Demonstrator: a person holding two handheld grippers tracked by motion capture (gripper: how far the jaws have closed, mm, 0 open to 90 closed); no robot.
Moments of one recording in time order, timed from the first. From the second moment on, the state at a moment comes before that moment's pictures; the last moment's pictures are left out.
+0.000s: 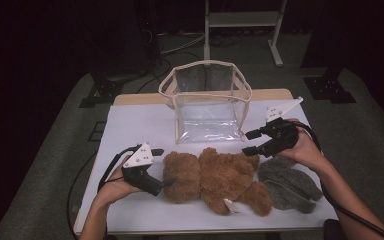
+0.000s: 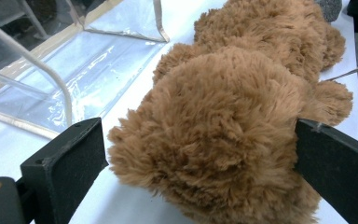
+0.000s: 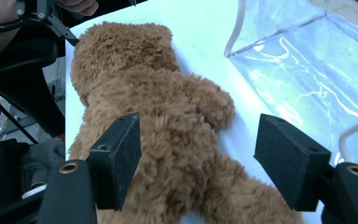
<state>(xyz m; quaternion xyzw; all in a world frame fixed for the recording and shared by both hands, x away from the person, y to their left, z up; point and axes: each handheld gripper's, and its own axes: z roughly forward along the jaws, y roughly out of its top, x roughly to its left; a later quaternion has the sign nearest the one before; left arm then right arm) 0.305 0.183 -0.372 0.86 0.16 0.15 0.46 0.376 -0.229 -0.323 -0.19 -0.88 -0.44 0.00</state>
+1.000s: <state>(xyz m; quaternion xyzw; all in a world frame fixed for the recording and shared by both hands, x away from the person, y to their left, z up) 0.303 0.209 -0.362 0.85 0.18 0.18 0.47 0.414 -0.171 -0.287 -0.13 -0.90 -0.42 0.00</state>
